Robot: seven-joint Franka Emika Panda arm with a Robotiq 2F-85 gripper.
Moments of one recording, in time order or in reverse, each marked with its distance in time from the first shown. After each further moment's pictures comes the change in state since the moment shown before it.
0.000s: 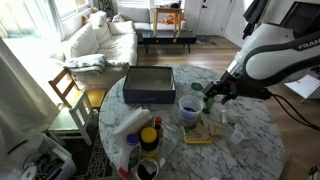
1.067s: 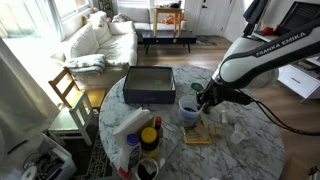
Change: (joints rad) arm 0.020 0.201 0.015 0.130 0.123 0.010 -0.010
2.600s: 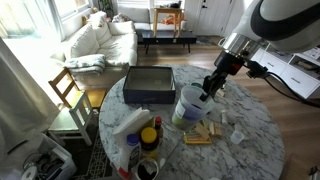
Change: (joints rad) arm 0.049 -0.313 0.029 0.031 0.122 -0.398 -0.551
